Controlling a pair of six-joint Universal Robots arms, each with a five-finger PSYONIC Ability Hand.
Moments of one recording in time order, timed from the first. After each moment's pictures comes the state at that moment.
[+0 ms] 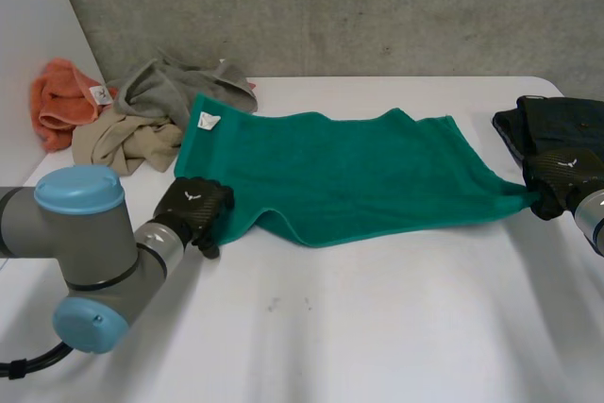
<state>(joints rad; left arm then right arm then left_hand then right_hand) 4.34 -2.15 -1.63 3.43 -1.46 3.47 1.52 -1.09 1.61 -0.18 1.31 2.65 0.51 0.51 0.51 0.50 0.33 0.99 1.16 1.18 1.19 0.99</state>
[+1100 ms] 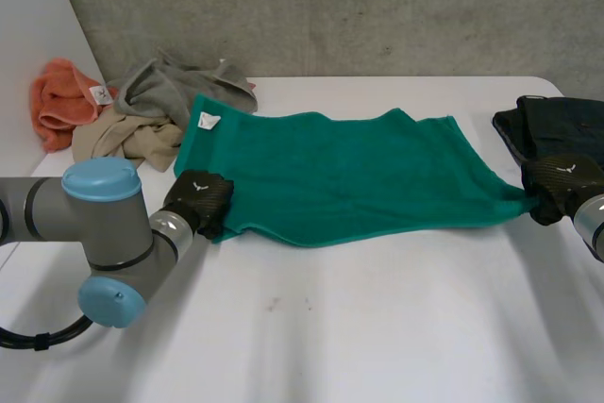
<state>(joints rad) 4.34 -2.28 -1.47 3.43 -1.46 3.53 1.52 -1.09 1.63 -0.18 1.31 2.65 1.14 1.19 1.19 1.19 0.98 0.99 1.16 1.18 1.19 0.99</state>
